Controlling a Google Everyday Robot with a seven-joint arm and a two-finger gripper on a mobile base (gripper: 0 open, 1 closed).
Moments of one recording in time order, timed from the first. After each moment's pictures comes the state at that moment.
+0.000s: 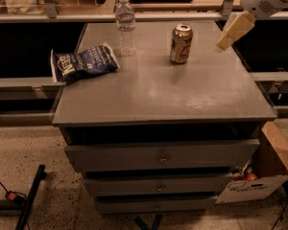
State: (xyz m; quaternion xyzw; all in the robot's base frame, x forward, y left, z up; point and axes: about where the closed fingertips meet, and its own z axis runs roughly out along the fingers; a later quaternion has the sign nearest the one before) arm 0.669 -0.217 0.994 -0.57 0.72 -0.01 0.39
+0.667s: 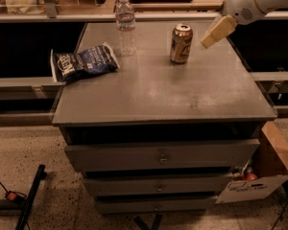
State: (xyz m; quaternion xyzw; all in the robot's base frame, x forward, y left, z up) arm 0.712 -0.198 0.971 -0.54 0.72 0.04 0.44
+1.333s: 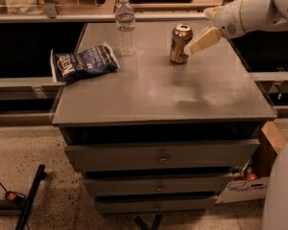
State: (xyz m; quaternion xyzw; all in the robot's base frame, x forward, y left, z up) arm 0.749 -0.174 0.925 -0.49 0.71 0.17 0.48
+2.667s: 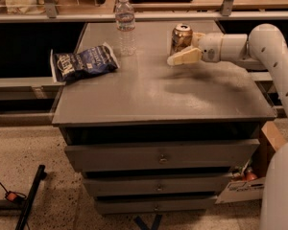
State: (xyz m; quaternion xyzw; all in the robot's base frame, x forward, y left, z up) arm 0.773 -0.130 0.863 -0.40 0.66 0.33 0.54
